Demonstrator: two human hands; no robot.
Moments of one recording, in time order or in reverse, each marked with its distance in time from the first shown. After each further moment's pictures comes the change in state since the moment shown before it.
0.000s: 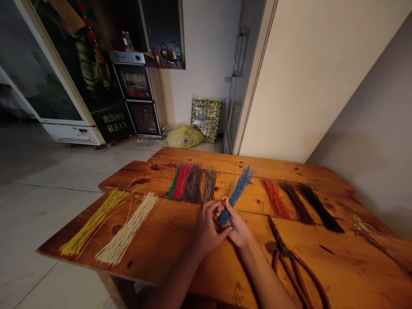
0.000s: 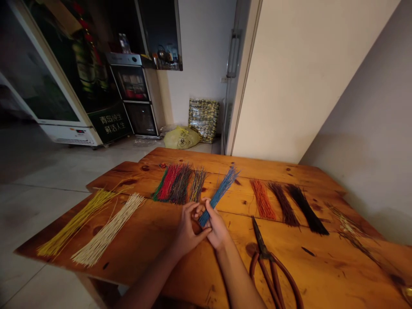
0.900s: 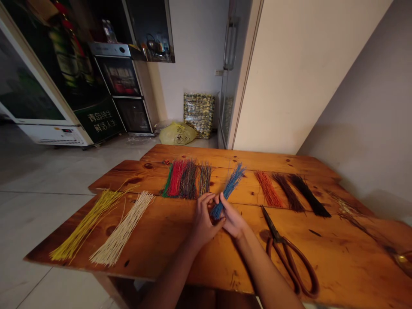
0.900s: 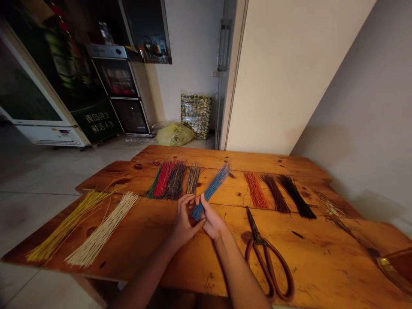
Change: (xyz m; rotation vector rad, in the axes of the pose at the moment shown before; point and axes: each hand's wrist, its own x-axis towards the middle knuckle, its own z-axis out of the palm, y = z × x) left_hand 0.002 -0.006 0.001 -0.037 0.006 0.014; right_hand -0.002 -0.002 -0.003 -0.077 -0.061 0.107
